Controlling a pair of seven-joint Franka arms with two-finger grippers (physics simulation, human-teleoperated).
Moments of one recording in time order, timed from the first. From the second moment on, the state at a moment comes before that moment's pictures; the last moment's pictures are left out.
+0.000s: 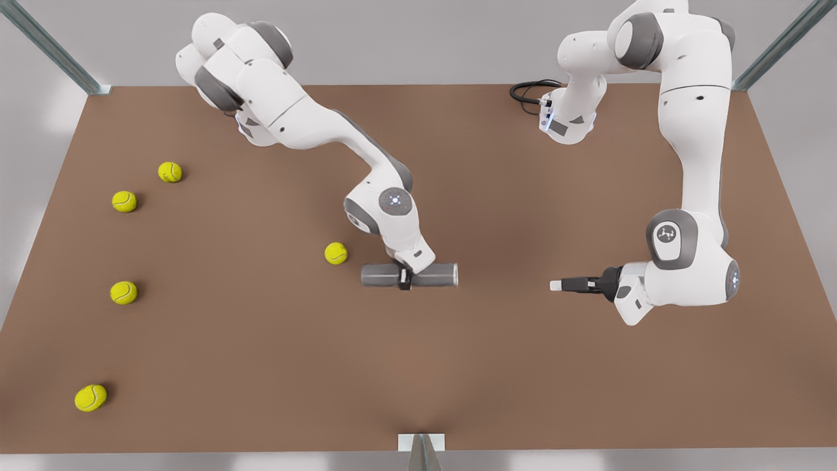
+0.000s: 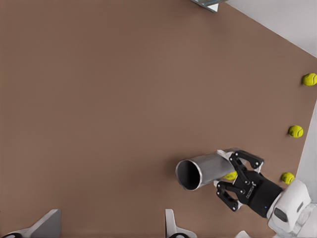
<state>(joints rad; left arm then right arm) 0.02 0.50 -0.10 -1.51 -0.64 1.79 0.08 0.56 0.76 0.24 -1.47 -0.35 2.38 -0.56</state>
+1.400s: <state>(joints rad) 0.03 0.65 -0.25 -1.83 -1.23 2.05 0.70 0.06 0.12 0.00 -1.50 -0.07 1.67 -0.03</state>
